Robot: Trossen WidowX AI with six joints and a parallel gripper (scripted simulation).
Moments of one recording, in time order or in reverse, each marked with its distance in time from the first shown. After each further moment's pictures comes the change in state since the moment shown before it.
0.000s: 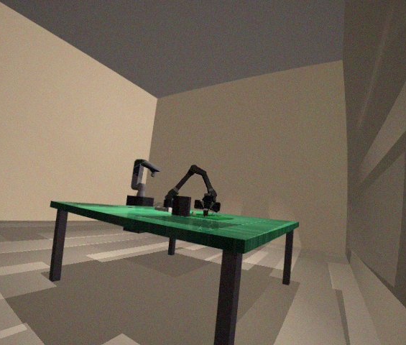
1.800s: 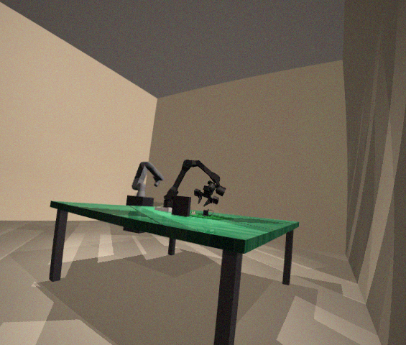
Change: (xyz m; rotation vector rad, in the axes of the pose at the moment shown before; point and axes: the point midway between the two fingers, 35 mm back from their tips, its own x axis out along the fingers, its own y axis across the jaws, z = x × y) arm -0.017 -0.031 0.035 -0.104 0.723 -0.349
